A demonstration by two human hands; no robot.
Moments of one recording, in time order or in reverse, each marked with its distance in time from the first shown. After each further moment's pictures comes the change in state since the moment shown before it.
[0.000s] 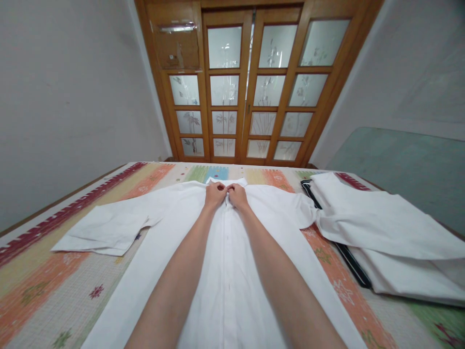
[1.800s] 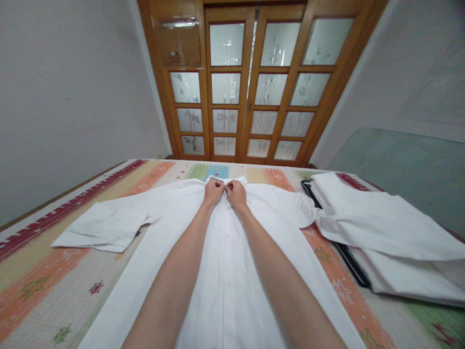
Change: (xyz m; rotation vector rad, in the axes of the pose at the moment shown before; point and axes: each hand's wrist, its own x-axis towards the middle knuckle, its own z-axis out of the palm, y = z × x) left_hand 0.007 -0.007 -0.002 -0.125 0.005 -0.158; right_hand -0.004 0.003 0.007 -0.083 0.116 -0.146
